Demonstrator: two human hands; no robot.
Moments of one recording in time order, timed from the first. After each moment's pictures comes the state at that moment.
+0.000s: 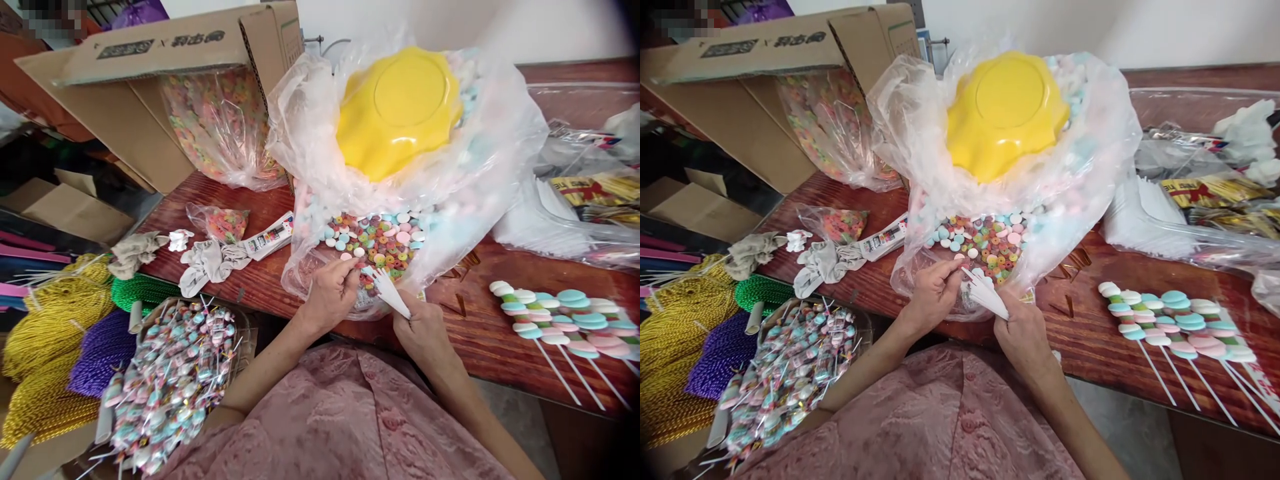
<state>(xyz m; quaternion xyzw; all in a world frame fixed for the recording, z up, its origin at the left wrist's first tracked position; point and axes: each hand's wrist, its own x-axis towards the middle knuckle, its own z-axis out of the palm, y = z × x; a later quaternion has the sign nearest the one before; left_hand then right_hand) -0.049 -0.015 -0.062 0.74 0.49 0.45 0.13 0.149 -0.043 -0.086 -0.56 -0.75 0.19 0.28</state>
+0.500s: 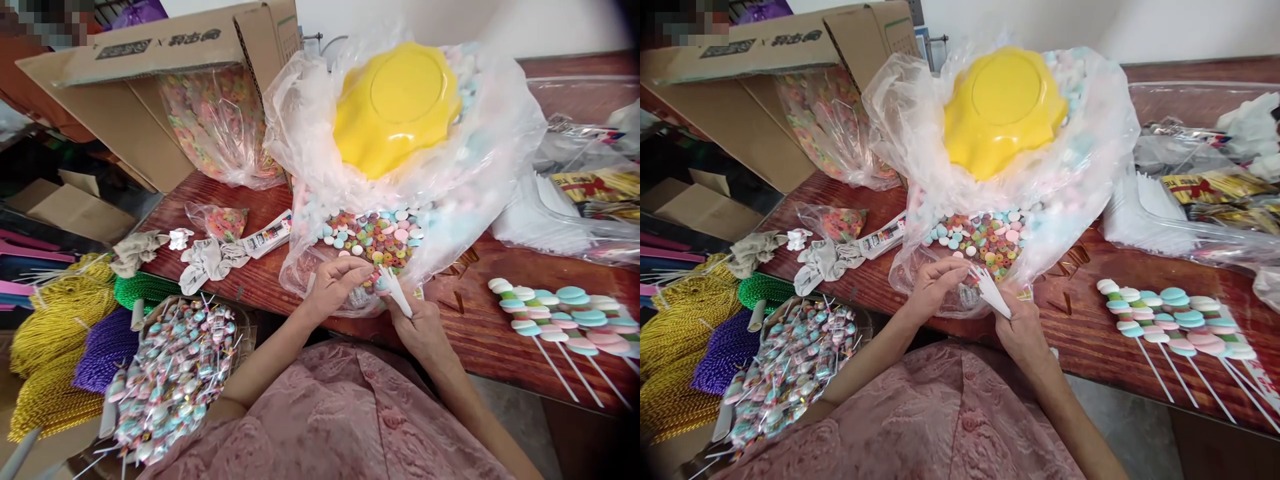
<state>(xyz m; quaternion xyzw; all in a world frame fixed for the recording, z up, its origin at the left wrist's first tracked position) -0.039 -0.013 -0.054 0.55 0.42 0.51 0.51 0.153 -0.042 -0.091 -0.52 -0.73 0.30 0.35</state>
